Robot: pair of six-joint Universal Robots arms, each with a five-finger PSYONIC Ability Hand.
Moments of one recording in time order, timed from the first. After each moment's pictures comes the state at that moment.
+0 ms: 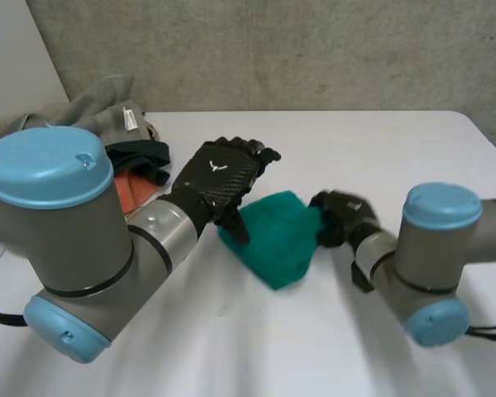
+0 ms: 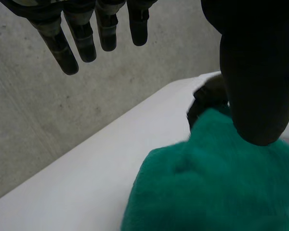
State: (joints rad) left arm 4.06 -1.92 -1.43 3.22 -1.44 3.32; right arm 2.00 -0.92 1.49 -0.28 1.47 3.34; left_hand 0.19 0.21 0.21 0.20 0.05; right_hand 0.83 1.08 1.18 1.20 0.96
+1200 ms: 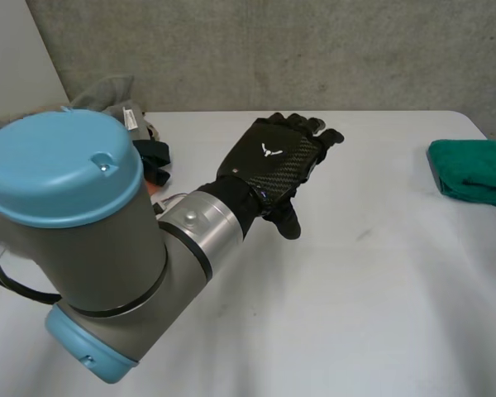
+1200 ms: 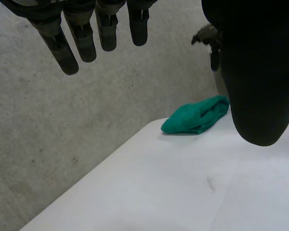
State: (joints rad) left arm 3.92 -1.92 -1.32 3.21 -1.44 3.32; right arm 1.45 -0.83 1.06 -0.44 1.86 2.86; left_hand 0.19 0.21 0.21 0.20 0.05; right_hand 0.23 0.22 0.22 0.21 0.05
